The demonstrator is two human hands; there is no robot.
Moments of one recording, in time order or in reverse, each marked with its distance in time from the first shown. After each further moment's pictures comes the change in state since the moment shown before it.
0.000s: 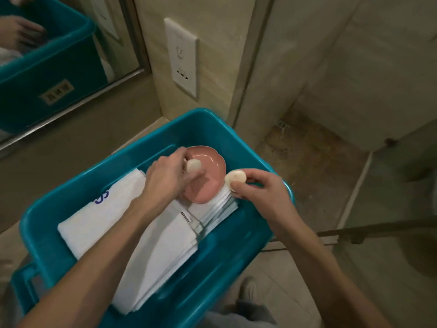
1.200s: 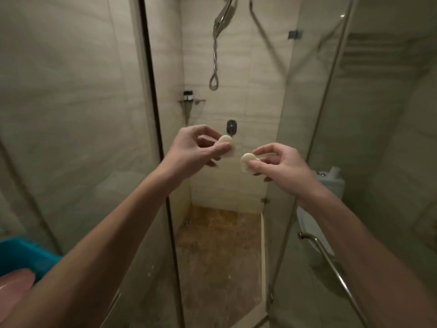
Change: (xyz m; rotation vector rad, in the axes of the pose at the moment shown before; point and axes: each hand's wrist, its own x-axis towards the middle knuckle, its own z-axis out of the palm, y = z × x) left_hand -0.199 0.623 0.009 -0.770 -0.176 0.825; right_hand -0.324 -0.069 -0.529 -0.121 0.582 -0.498
